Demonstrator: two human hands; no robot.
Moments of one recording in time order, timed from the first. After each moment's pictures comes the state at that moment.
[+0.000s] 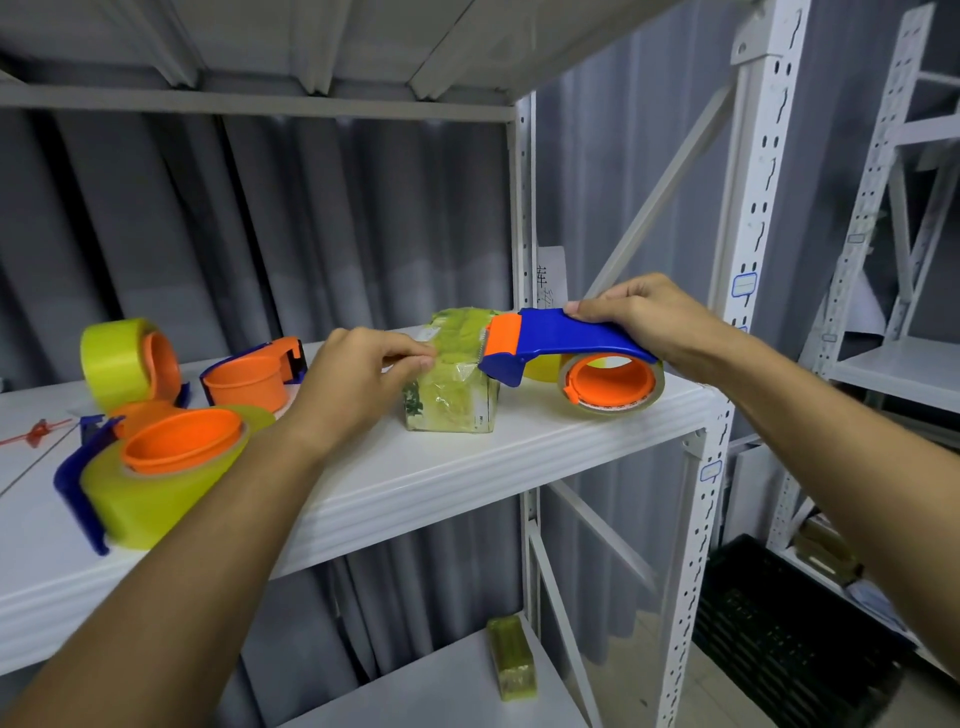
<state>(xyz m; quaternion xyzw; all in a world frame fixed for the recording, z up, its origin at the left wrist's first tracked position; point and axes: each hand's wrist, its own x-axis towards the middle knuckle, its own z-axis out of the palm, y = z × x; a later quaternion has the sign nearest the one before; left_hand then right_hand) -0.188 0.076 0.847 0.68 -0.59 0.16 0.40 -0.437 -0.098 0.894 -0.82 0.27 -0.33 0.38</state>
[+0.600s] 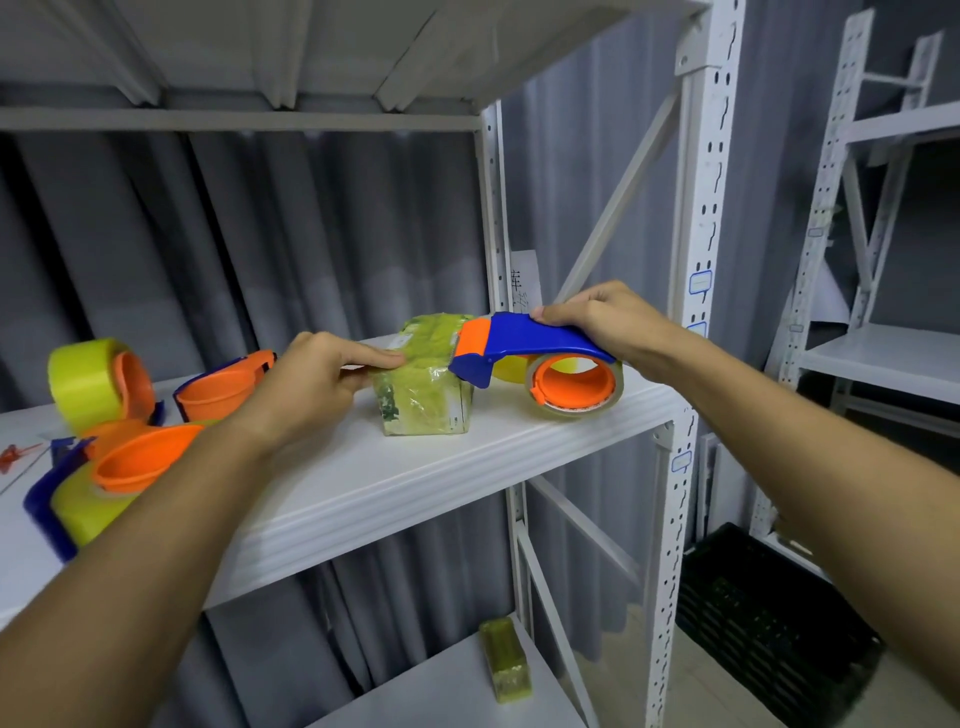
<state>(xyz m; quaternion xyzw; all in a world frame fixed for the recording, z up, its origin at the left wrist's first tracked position) -0.176 0.084 0.861 0.67 -0.65 0.13 0.32 -0.435 -0.107 0.887 -0.81 0.29 -0.32 0.39</state>
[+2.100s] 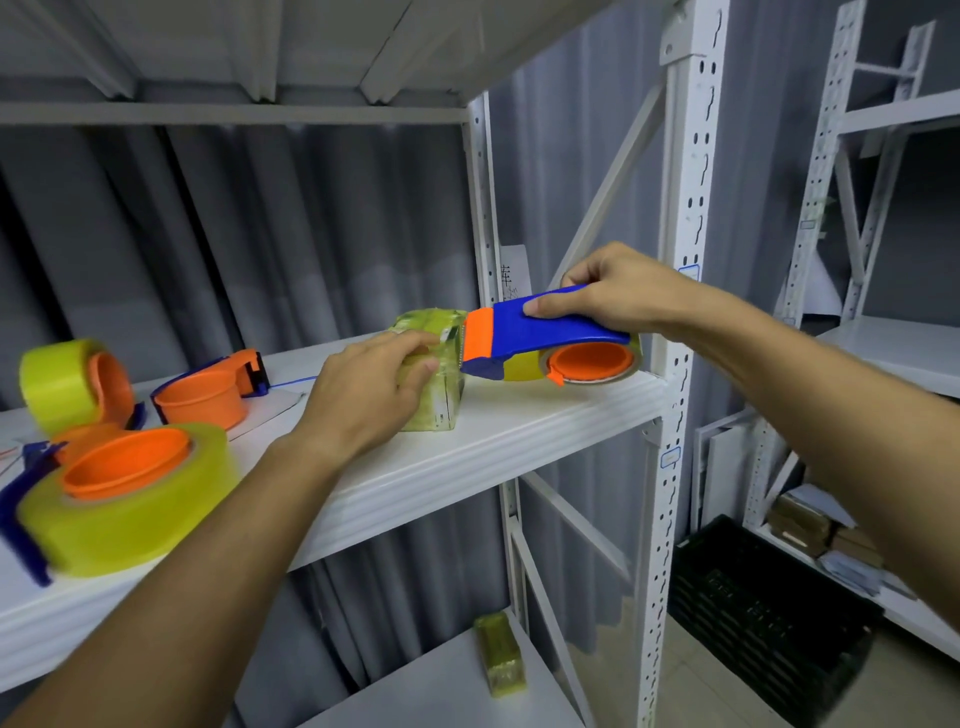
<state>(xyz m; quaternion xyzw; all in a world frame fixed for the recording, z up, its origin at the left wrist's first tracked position) -0.239 0.051 0.848 0.73 -0.59 0.22 0.27 -0.461 -0.116 0.916 -0.88 0.29 -0.29 0.24</state>
